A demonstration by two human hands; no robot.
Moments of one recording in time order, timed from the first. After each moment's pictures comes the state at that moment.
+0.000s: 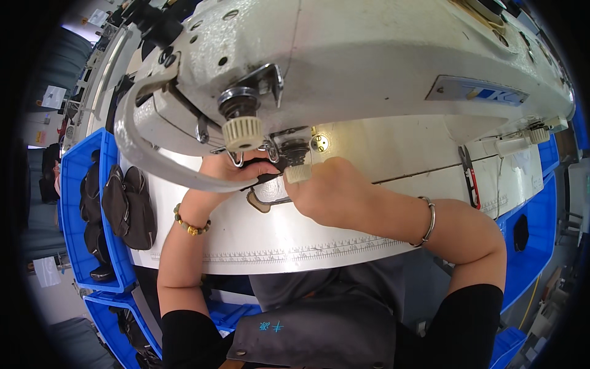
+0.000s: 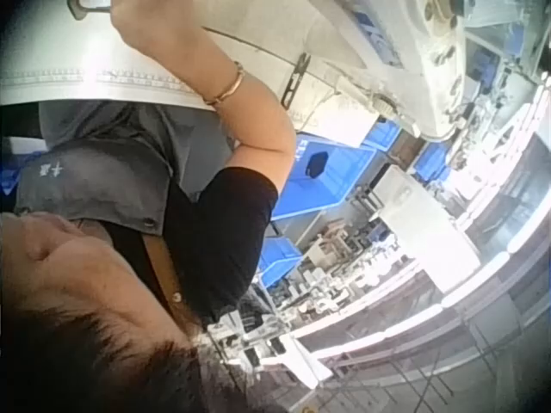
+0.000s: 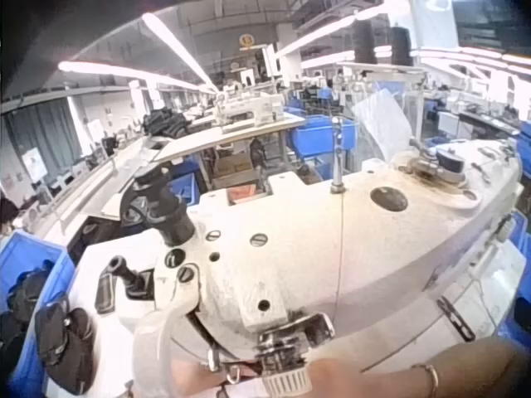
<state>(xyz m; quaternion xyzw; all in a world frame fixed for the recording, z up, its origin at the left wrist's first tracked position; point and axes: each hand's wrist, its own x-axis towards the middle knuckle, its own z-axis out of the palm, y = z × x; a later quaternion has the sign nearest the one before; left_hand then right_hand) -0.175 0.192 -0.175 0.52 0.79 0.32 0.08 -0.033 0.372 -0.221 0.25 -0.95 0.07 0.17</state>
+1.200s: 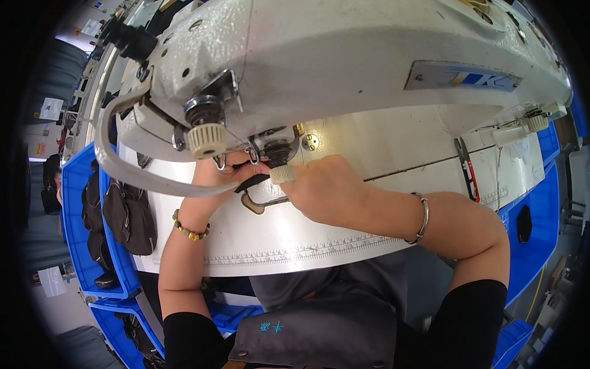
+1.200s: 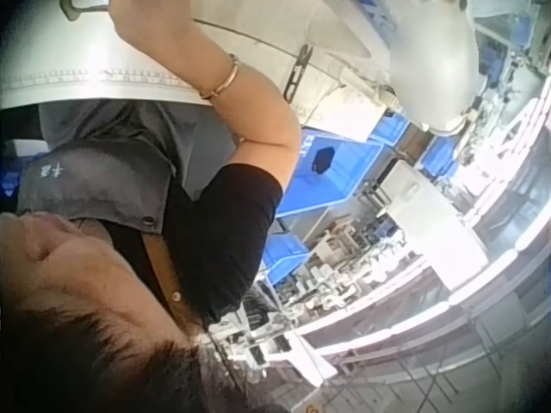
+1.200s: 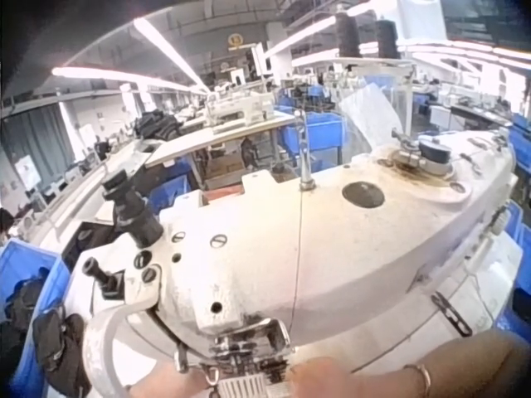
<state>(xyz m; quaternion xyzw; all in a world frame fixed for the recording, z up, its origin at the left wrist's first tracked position) -0.176 0.192 -0.185 0.52 0.80 0.29 0.02 -0.027 0.370 -0.204 0.18 -0.95 0.16 0.18</state>
